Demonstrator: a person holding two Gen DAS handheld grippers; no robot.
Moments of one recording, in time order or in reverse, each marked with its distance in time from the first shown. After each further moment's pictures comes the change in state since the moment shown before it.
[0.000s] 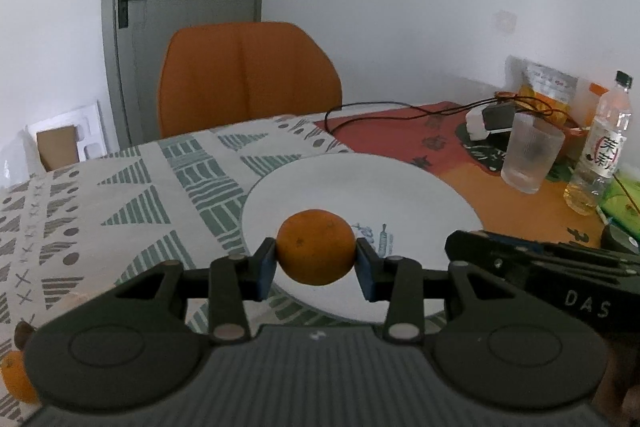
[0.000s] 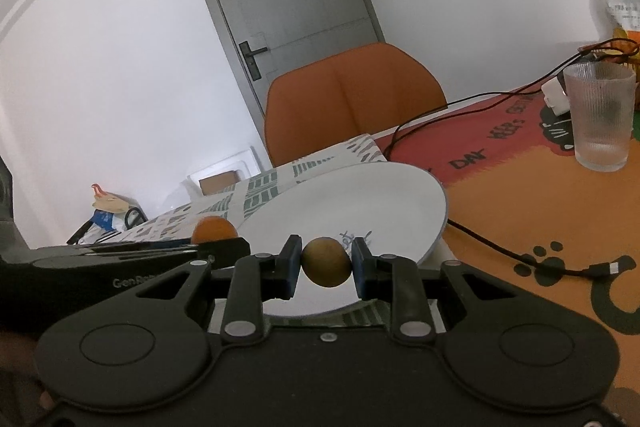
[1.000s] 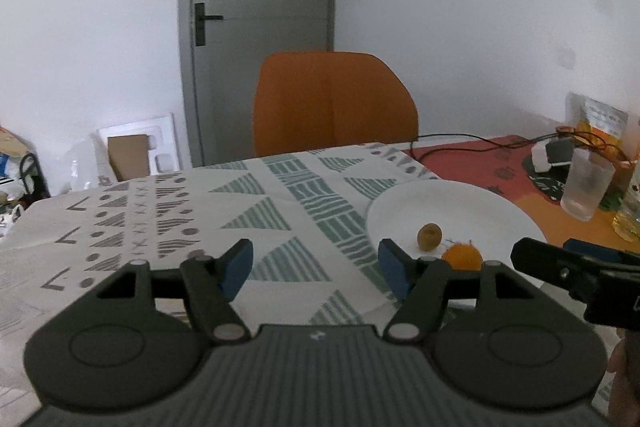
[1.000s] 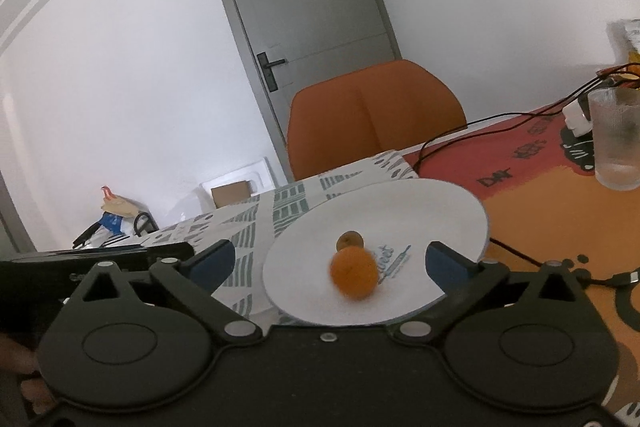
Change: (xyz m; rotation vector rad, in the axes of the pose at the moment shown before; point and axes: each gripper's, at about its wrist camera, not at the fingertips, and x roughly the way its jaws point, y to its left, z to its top) left arm -0.064 0.053 -0.009 -0.067 -0.094 0.200; right arm -0.006 0.036 -0.002 -0.041 -0.039 0.035
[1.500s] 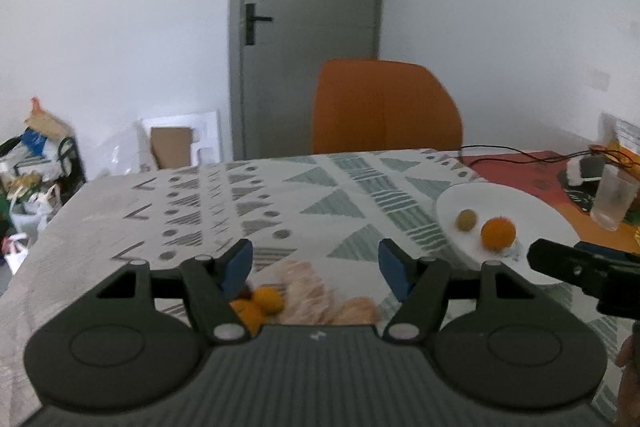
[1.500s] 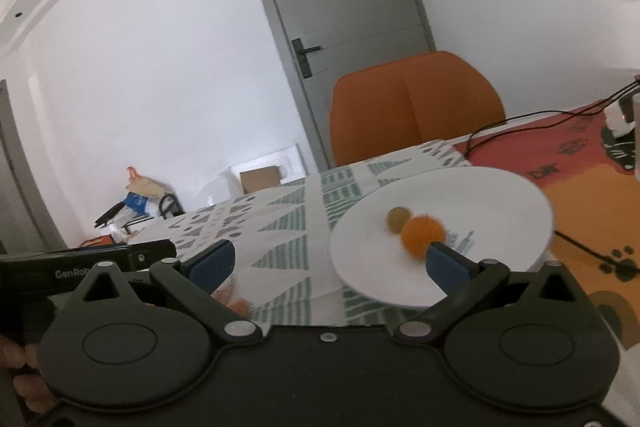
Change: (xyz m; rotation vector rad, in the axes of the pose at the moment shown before) left arm -0.039 0.055 -0.016 -0.077 -0.008 0.099; right arm 0.003 0.045 -0.010 -0.051 0.039 0.073
